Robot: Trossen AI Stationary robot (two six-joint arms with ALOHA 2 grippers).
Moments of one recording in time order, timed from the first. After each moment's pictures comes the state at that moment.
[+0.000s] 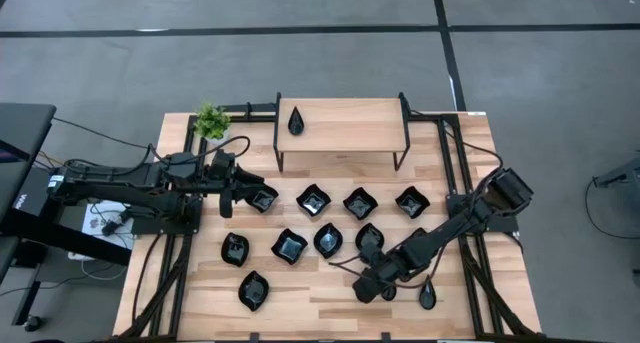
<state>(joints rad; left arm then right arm) -0.06 0.64 0.56 -0.08 -0.10 -0.42 0.57 1.72 0.96 -0.31 0.00 1.47</state>
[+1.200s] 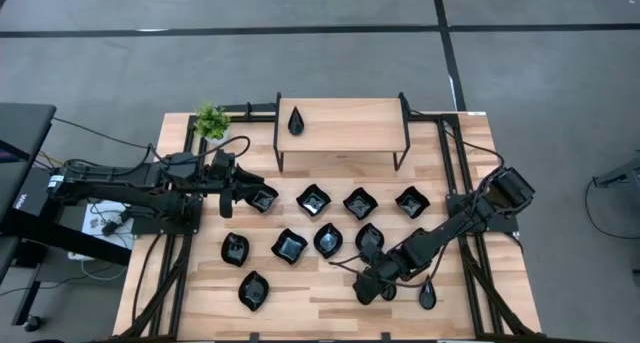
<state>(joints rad) -0.06 0.64 0.56 -0.08 -0.10 -0.42 0.57 1.71 0.96 -0.31 0.00 1.46</state>
